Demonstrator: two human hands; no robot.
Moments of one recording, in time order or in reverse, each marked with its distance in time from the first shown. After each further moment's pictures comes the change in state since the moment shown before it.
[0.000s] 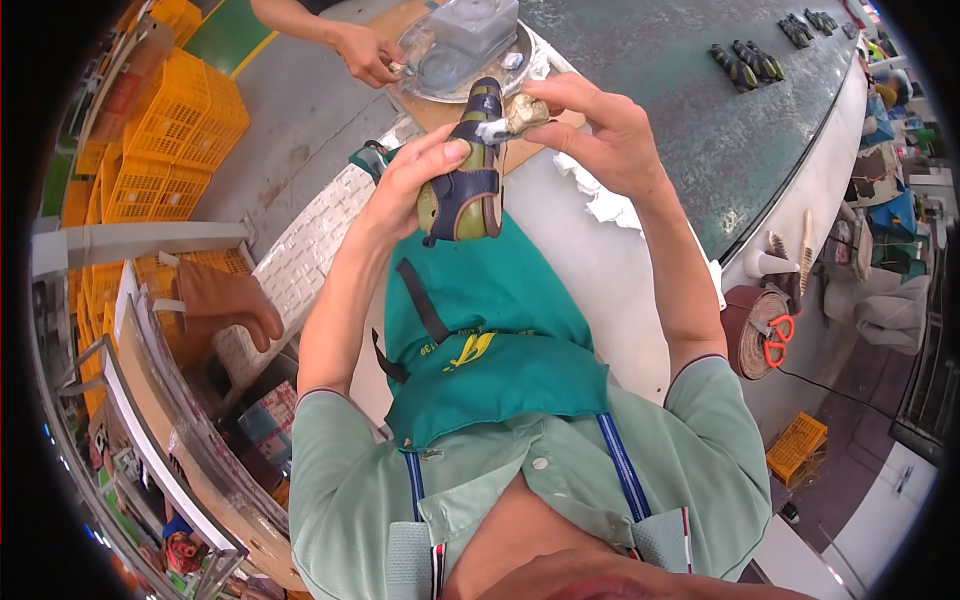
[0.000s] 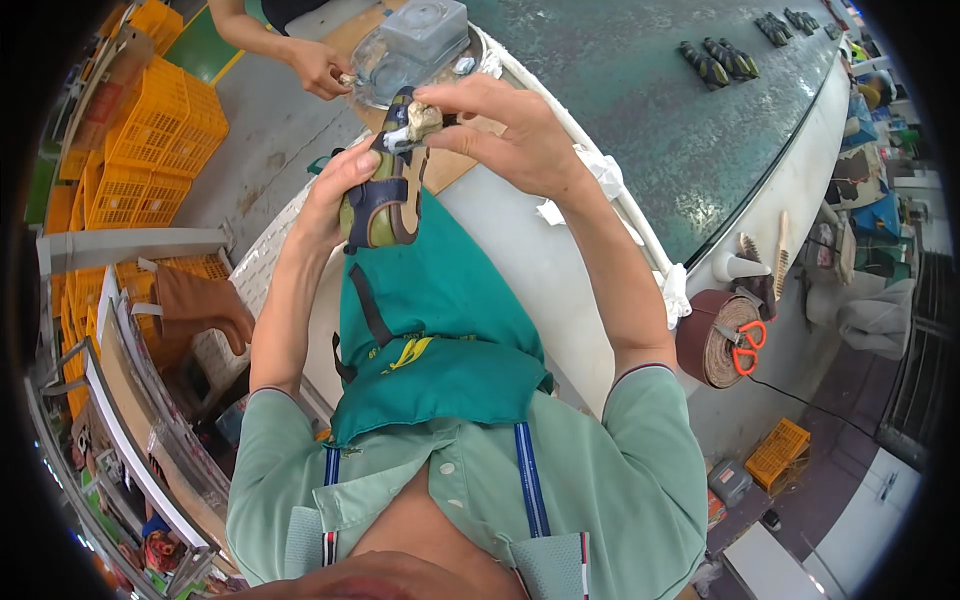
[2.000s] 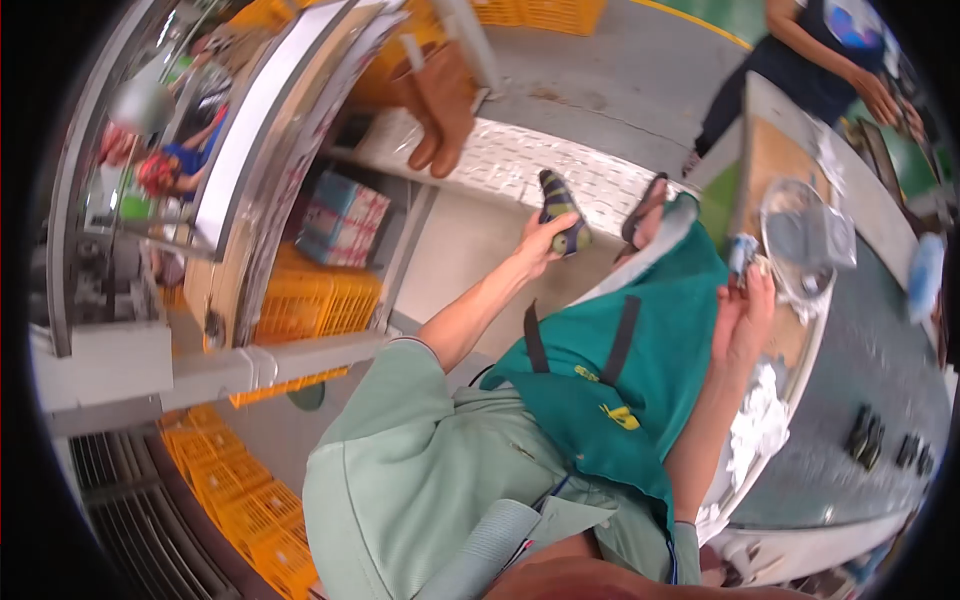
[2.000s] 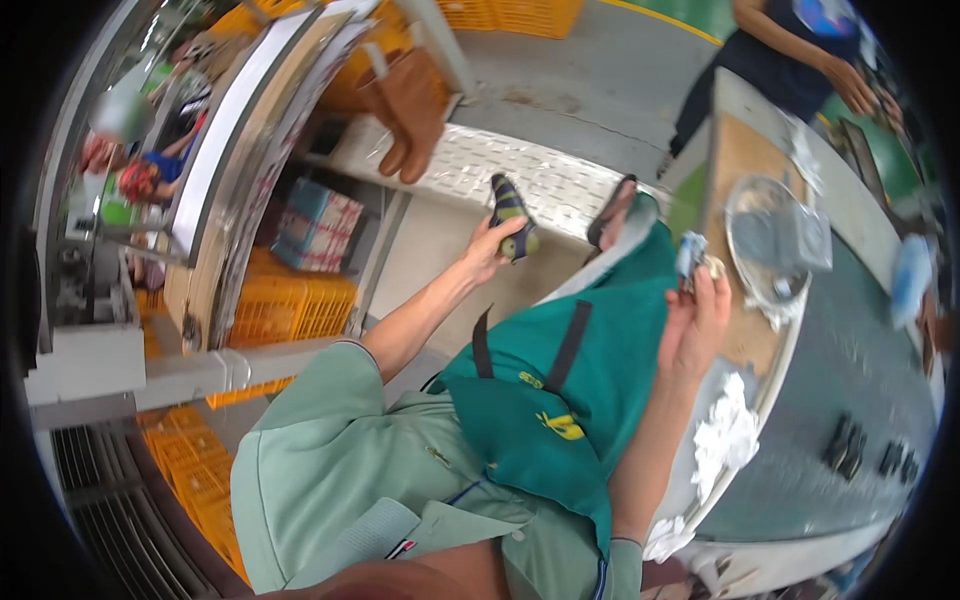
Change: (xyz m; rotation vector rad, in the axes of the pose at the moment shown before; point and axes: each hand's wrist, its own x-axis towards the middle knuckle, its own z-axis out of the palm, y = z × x) left_hand -0.196 -0.160 -0.165 -0.462 1.138 0.176; right_hand 0.005 0.046 0.173 0.961 0.245 0.789
